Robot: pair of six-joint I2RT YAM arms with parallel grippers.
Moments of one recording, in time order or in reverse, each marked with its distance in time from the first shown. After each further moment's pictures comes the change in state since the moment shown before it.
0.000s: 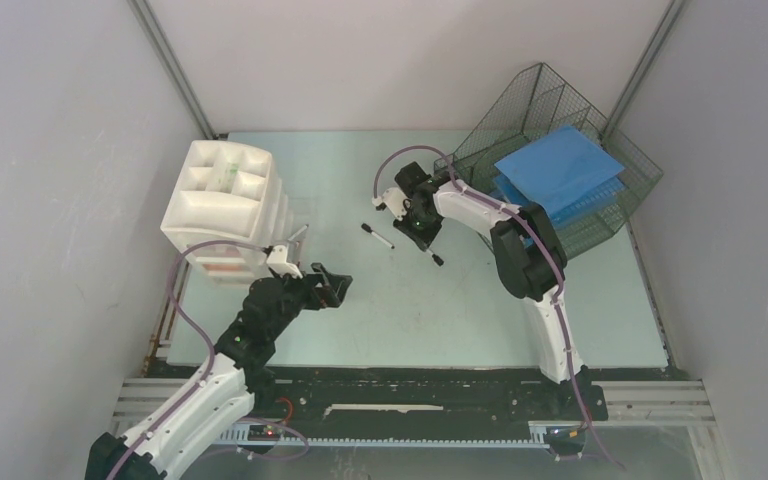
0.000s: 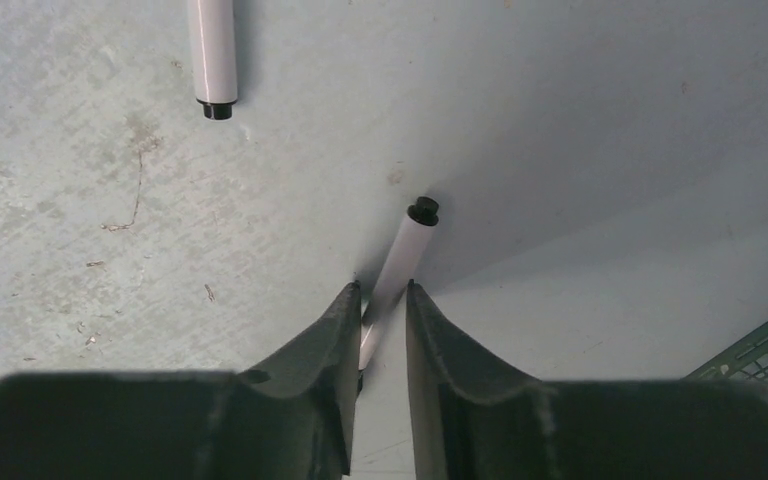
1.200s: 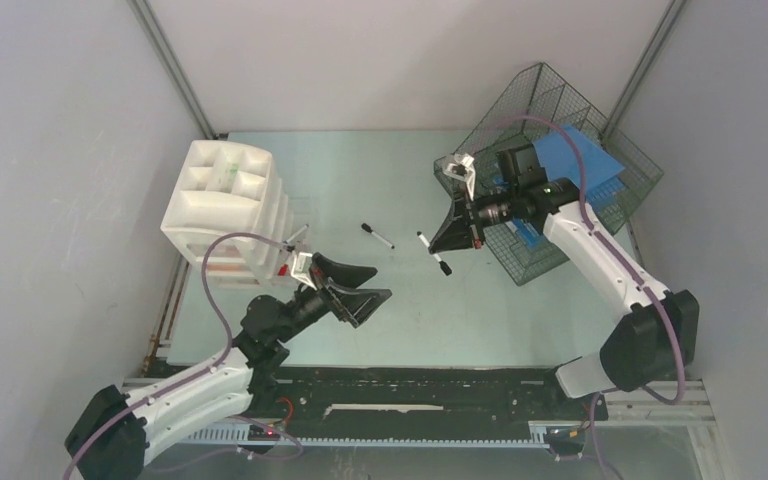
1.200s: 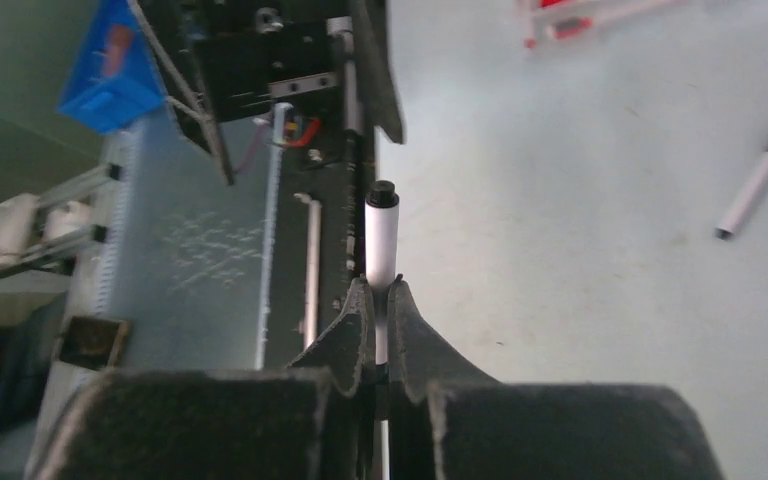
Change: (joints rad) left arm -0.263 0.127 -0.062 0.694 0.247 -0.156; right arm -0.228 -0.748 -0.405 0.043 -1.042 0.066
